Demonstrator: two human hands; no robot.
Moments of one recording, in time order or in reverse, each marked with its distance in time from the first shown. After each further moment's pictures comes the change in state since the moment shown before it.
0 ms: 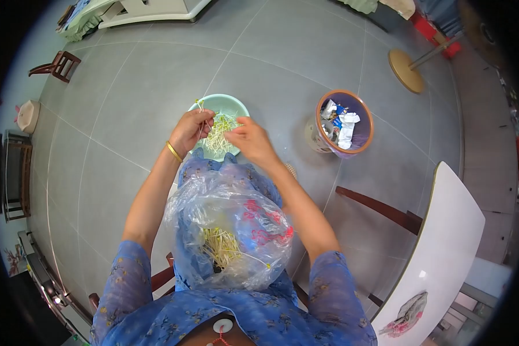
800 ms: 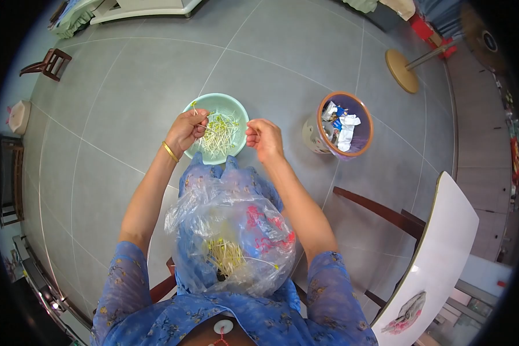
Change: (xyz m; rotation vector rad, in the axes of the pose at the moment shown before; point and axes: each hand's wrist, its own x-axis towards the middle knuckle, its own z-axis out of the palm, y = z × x) left_hand 0.030 -0.013 -0.034 -0.157 -0.049 -0.033; right_hand 0.036 0.036 -0.013 0.571 0.306 0.469
